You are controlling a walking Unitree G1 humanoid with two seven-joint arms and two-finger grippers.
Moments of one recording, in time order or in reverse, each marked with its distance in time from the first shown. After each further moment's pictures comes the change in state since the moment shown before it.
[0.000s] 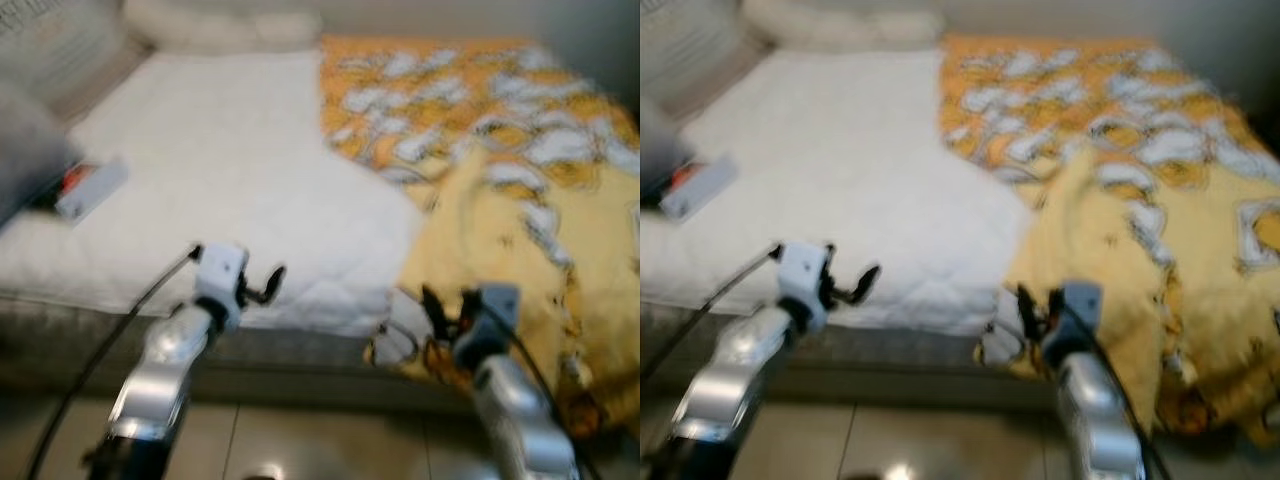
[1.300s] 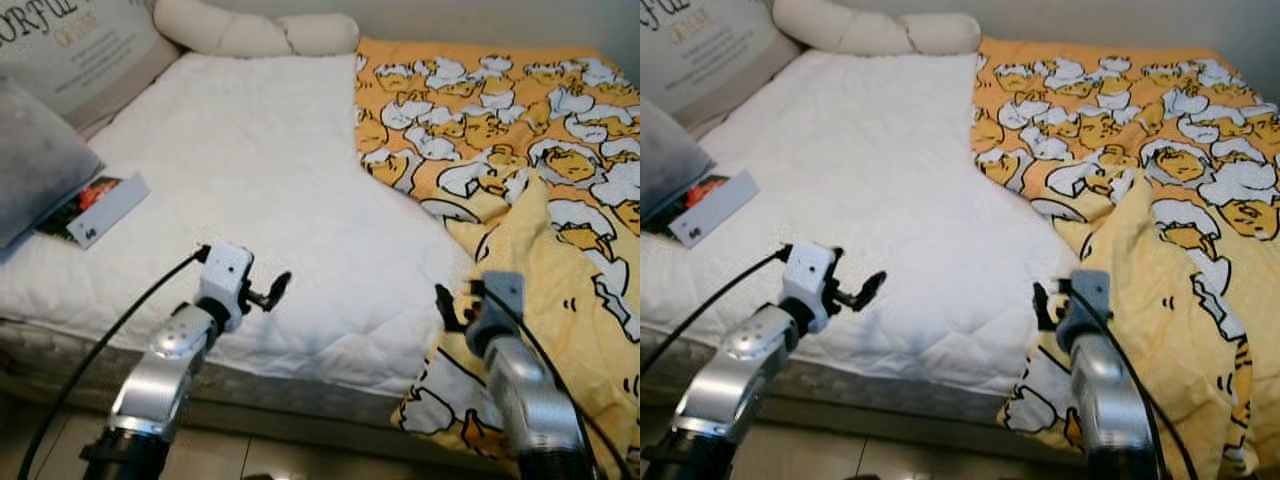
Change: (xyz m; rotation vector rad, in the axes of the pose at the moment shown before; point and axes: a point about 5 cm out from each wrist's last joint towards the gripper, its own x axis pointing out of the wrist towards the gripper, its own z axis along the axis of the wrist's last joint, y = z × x) left arm 0.004 -0.003 0.002 0.045 0.016 -0.124; right arm 0.032 -0.040 0.003 -0.151 0.153 -0.136
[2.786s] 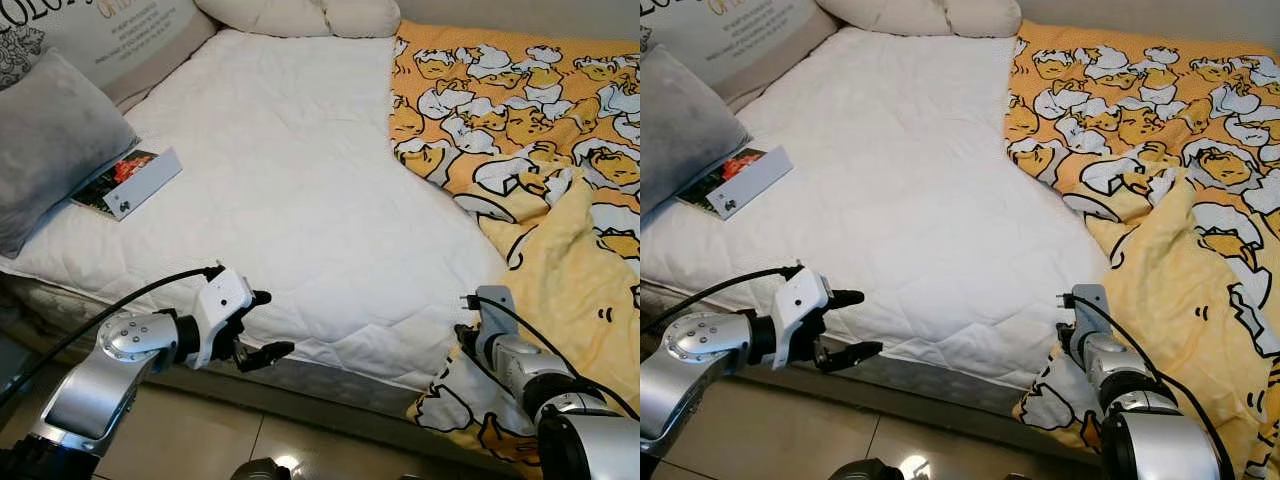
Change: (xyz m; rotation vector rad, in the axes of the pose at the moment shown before) left arm -0.041 -0.007 0.009 0.164 0.179 -0.552; right arm 0.026 -0.041 -0.045 -0.070 0.415 -0.115
